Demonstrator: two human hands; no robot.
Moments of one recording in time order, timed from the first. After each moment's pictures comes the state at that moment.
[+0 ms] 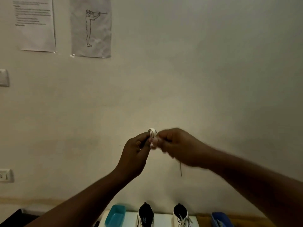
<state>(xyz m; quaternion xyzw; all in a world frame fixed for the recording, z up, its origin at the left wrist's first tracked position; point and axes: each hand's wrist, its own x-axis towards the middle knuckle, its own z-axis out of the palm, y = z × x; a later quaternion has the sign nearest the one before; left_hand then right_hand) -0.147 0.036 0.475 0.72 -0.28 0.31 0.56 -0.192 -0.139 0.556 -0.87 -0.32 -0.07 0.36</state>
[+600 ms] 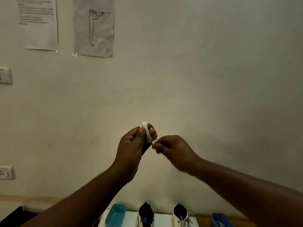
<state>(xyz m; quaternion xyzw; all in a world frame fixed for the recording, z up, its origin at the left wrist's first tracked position) -0.164 0.034 0.492 0.52 -0.21 0.16 0.81 -0.138 -0.136 0.502 -0.86 -0.25 -0.14 0.42</state>
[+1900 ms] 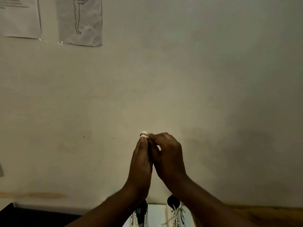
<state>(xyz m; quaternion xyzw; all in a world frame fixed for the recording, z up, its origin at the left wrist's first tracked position) -0.187 -0.024 0.444 0.48 -0.18 0.11 0.85 -0.154 -0.115 0.450 -0.79 -0.22 -0.48 0.31</state>
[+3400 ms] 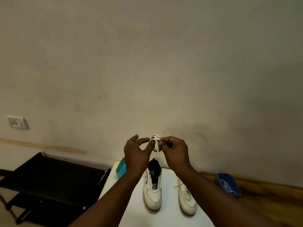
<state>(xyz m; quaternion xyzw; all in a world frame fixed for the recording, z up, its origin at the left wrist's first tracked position) -0.091 0.045 0.273 0.78 0.09 0.23 0.57 -0.084 -0.094 0.303 -0.79 -0.07 -0.16 0.58</state>
